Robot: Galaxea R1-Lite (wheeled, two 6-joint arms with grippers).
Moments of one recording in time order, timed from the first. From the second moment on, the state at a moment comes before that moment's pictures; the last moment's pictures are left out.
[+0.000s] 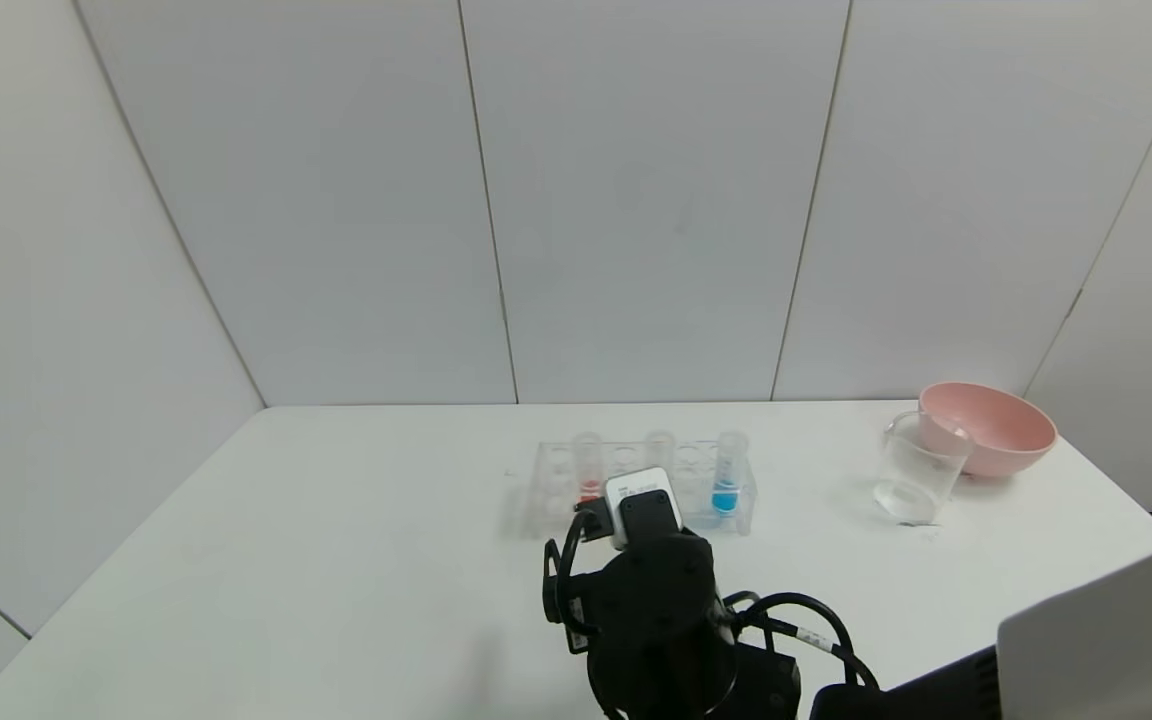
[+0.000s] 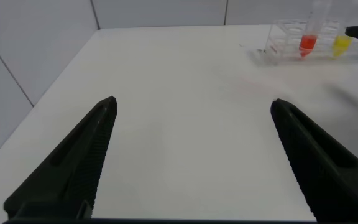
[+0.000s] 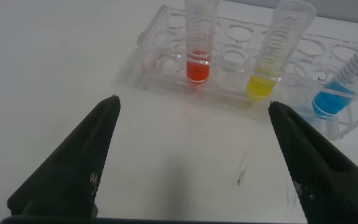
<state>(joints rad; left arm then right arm) 0.00 0.00 0.00 0.00 0.00 0.00 1.02 2.13 -0.97 -0.85 -0.71 0.22</state>
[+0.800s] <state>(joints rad) 0.00 0.00 0.00 0.00 0.00 0.00 0.93 2.33 -1.29 -0.83 -0.67 0.19</state>
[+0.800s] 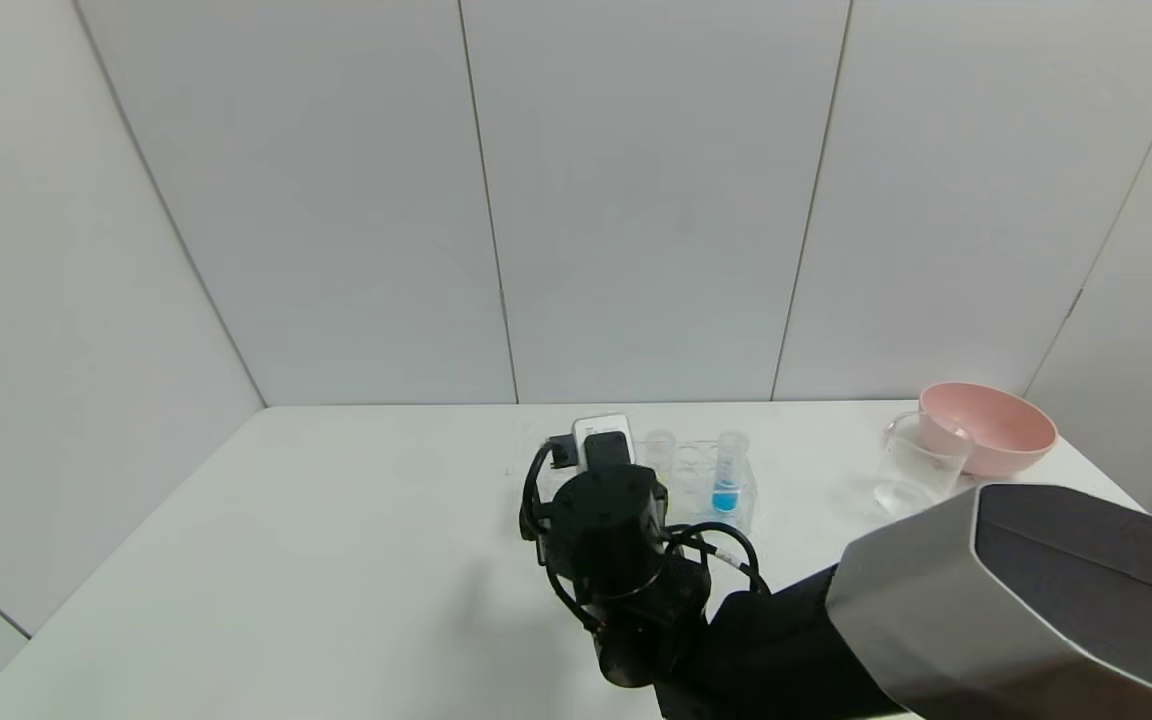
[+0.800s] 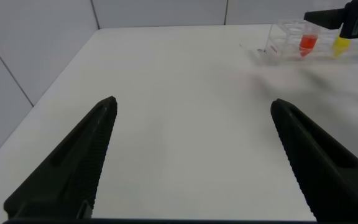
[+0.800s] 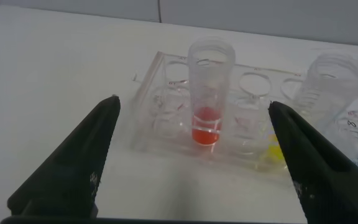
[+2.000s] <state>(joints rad) 0.00 0.00 0.00 0.00 0.00 0.00 0.86 2.48 -1.52 -0.78 -0.62 0.12</state>
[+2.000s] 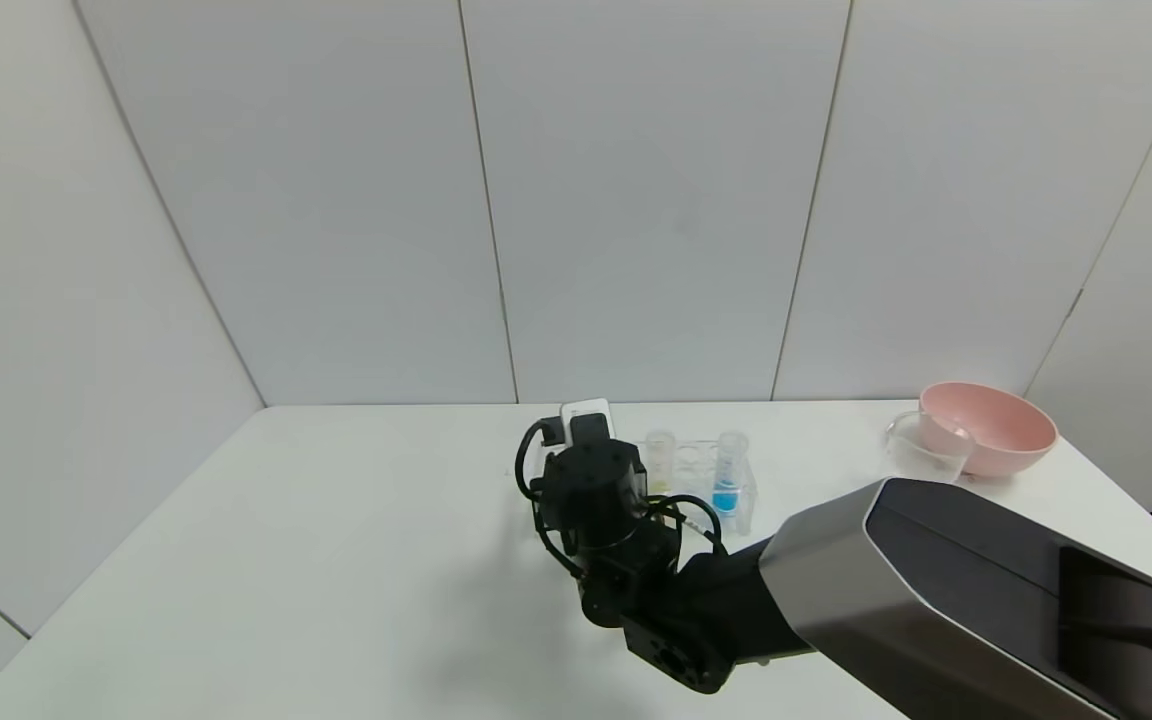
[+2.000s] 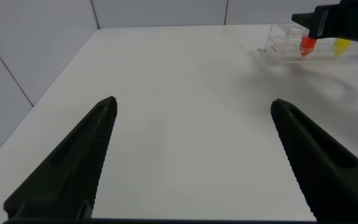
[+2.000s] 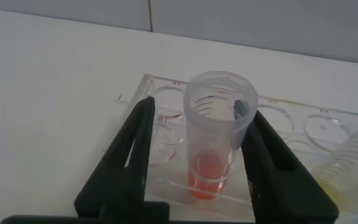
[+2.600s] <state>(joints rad) 0.00 0.00 0.00 0.00 0.00 0.00 0.86 2.47 -1.52 -0.79 -0.63 0.12</state>
